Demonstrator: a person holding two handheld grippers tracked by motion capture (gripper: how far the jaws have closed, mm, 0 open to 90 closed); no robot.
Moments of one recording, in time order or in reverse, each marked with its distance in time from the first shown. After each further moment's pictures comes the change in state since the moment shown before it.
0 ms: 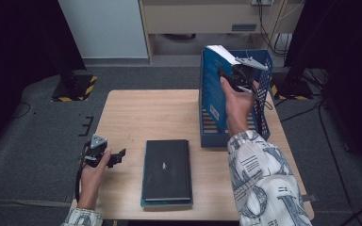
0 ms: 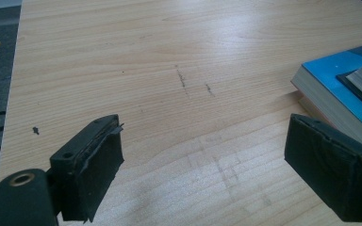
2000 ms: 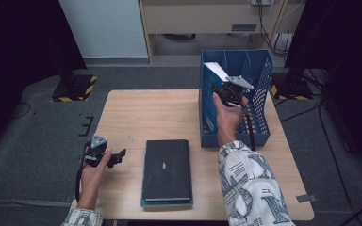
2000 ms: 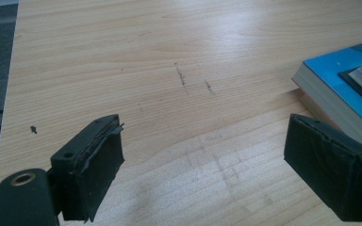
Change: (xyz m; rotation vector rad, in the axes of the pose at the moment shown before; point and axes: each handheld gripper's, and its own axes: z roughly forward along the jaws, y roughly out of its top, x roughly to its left) left arm 0.000 0.000 0.002 0.015 -0.002 0.008; right arm -0.001 -0.067 0.030 0.014 -0.040 0.013
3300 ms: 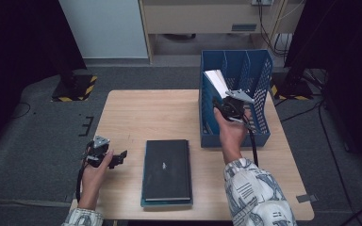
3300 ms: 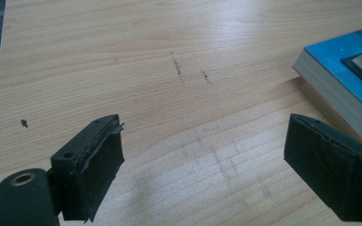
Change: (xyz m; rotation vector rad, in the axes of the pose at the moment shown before) left arm -0.003 -0.001 0.004 0.036 -0.001 0.016; right arm 0.006 -0.027 -0.038 0.068 -0.005 -0.067
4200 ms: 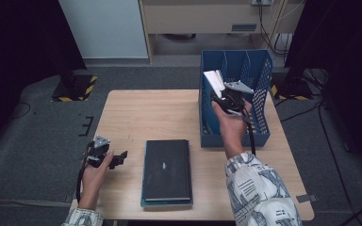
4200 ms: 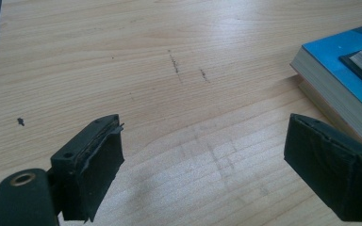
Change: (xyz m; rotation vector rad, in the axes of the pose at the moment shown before) left arm -0.001 0.000 0.000 0.005 -0.003 -0.001; right arm 0.007 0.029 -0.005 0.018 0.002 -0.036
